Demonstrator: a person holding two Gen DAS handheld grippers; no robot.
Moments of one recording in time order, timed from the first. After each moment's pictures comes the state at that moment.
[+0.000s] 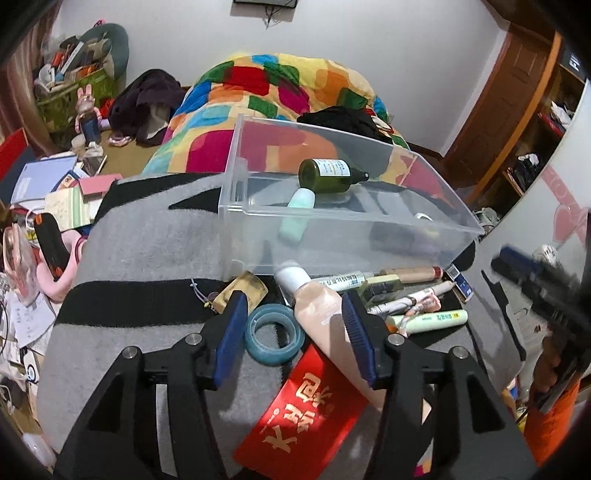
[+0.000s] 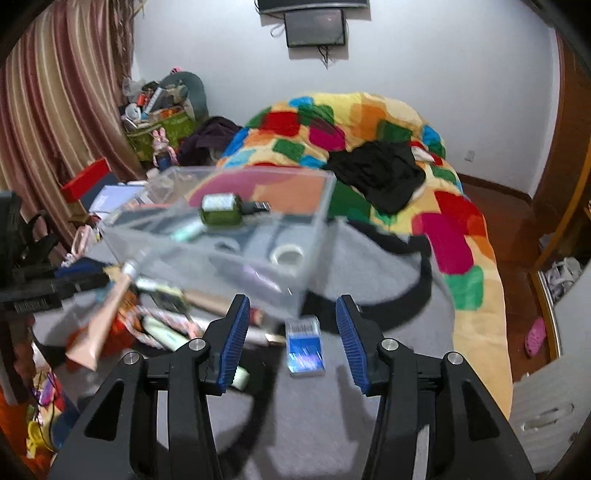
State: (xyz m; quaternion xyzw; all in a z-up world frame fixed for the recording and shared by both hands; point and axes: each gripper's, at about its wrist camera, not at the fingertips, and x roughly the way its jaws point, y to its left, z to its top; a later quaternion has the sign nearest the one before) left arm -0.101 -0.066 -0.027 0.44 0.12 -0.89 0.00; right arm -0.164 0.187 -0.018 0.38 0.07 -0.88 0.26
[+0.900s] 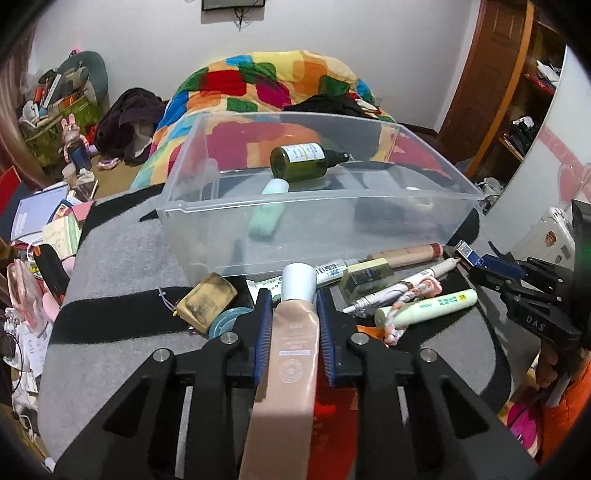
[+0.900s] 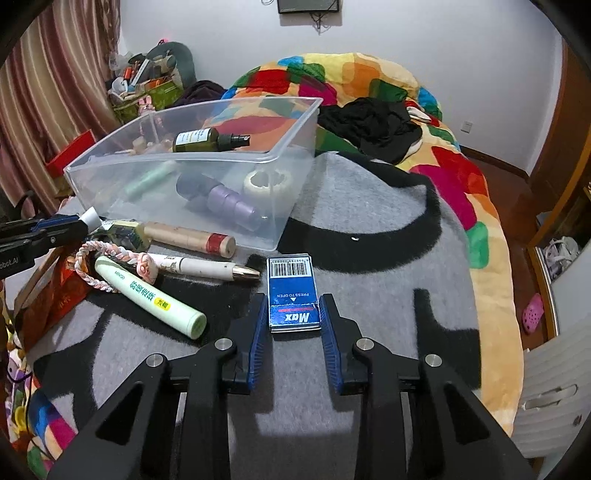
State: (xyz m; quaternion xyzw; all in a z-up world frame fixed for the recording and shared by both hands) left arm -0.104 -0.031 -0.035 0.44 0.05 -0.89 -0.01; right arm -0.163 0.196 -0.070 0.43 0.08 -0.87 0.24
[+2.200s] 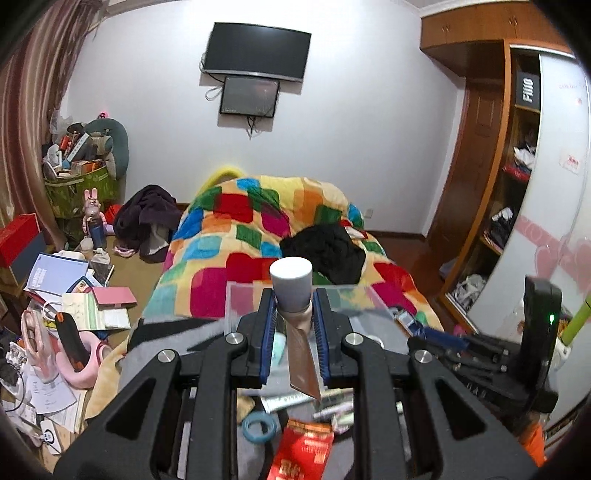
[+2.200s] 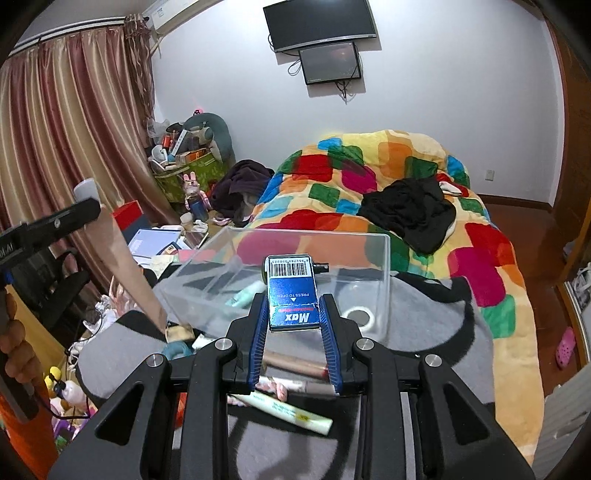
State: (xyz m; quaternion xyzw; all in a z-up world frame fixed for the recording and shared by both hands) left arm -0.072 -0.057 0.108 0.24 0.09 -0.97 0.01; right arm -0.147 0.148 0.034 0.32 0.00 -0.90 0.31
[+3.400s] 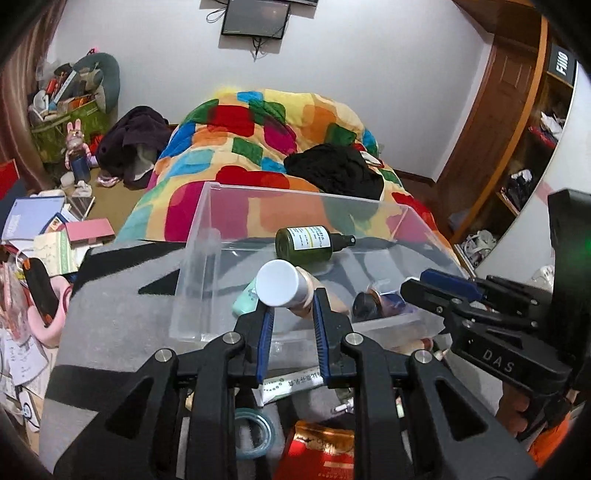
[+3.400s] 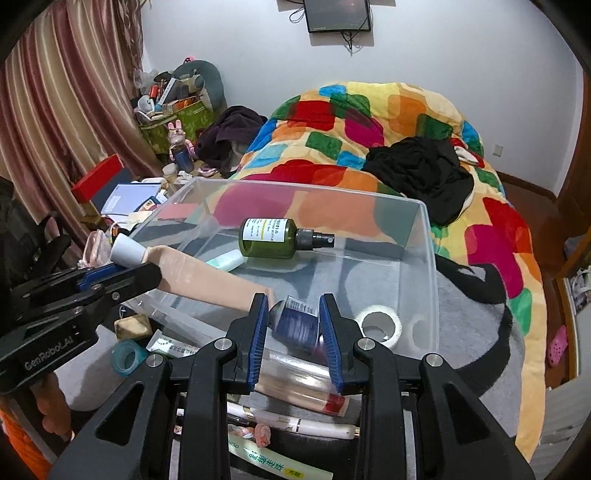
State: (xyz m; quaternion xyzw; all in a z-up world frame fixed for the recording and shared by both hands) left arm -0.145 -0.052 -0.003 0.38 0.10 -0.92 -0.01; right arm -0.208 0.095 -0.015 0.40 0.06 -0.86 0.29
